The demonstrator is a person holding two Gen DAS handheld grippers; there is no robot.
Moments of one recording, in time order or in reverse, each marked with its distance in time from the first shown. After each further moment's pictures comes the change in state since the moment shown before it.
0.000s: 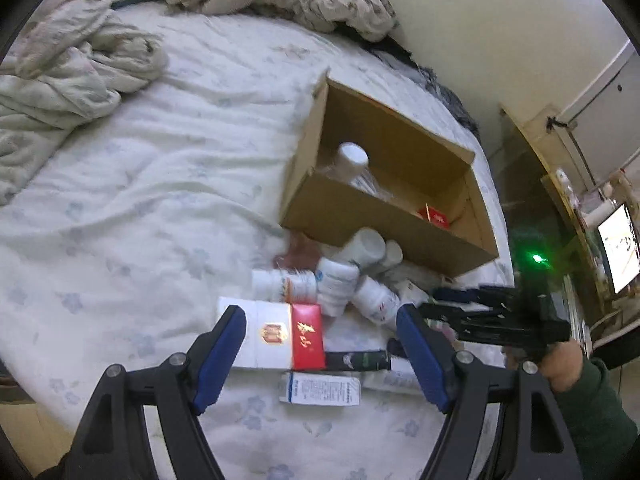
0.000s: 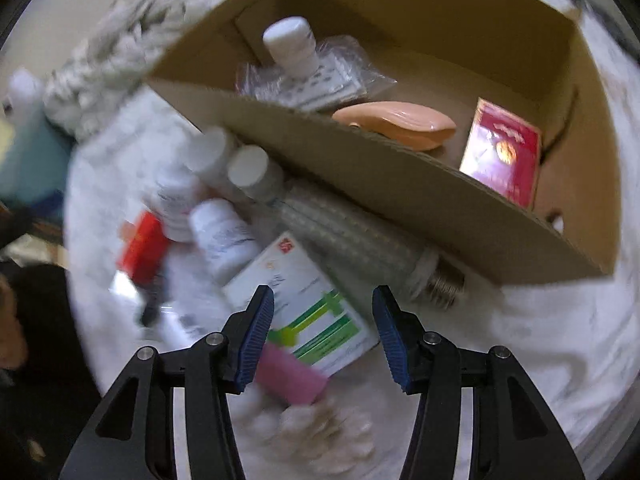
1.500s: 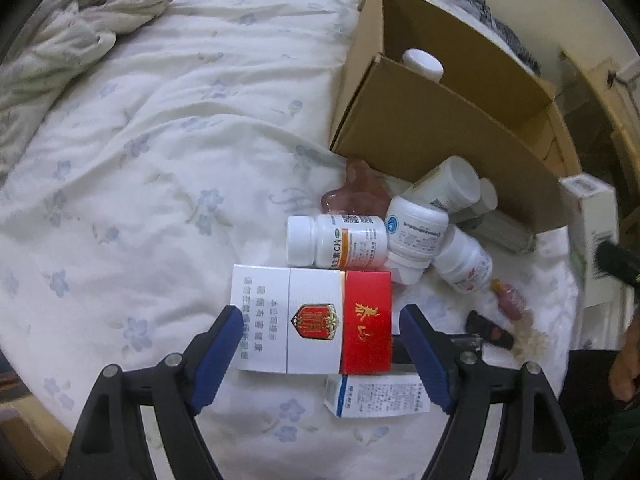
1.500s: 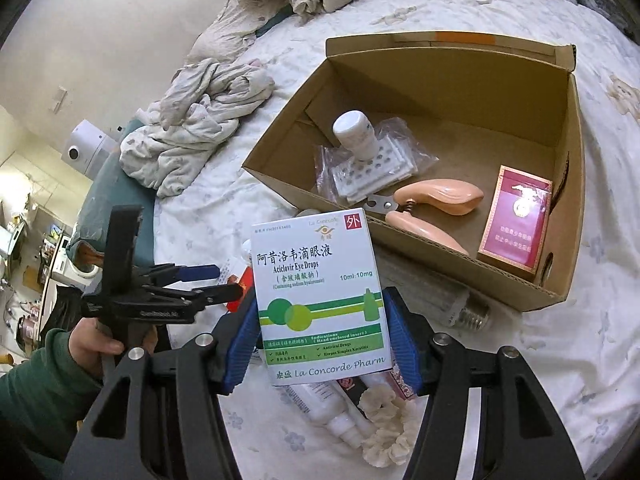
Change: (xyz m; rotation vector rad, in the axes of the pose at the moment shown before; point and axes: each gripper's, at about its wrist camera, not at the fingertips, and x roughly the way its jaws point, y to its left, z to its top) left arm 0.075 0.011 -0.009 0.019 0.242 0.217; right arm -0.076 -0.001 -0.003 0.063 -0.206 0.284
